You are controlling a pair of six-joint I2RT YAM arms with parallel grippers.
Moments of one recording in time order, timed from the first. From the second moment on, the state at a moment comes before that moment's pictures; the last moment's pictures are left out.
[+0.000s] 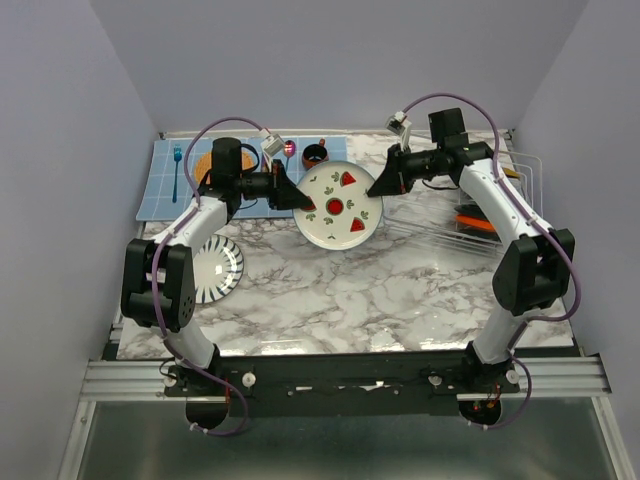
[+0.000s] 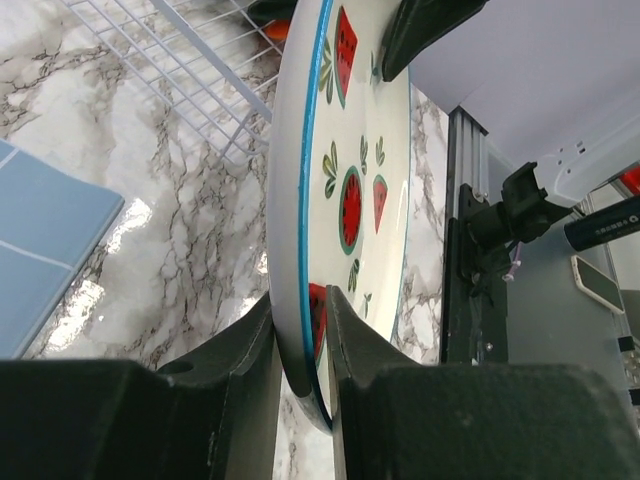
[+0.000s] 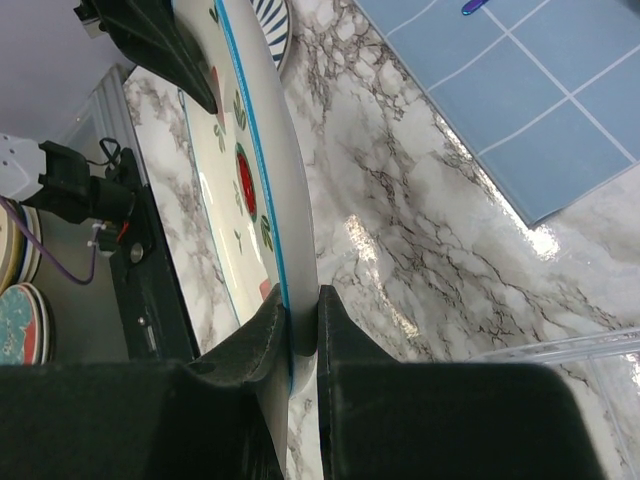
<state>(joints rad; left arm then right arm) -0.17 1.67 1.16 0.10 1.21 -0.22 0.24 1.77 1.63 -0.69 -0.98 -0.16</state>
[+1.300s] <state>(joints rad) -0.14 1.63 1.03 0.44 1.24 -0.54 0.25 1.78 1.64 -0.70 -1.01 -0.22</state>
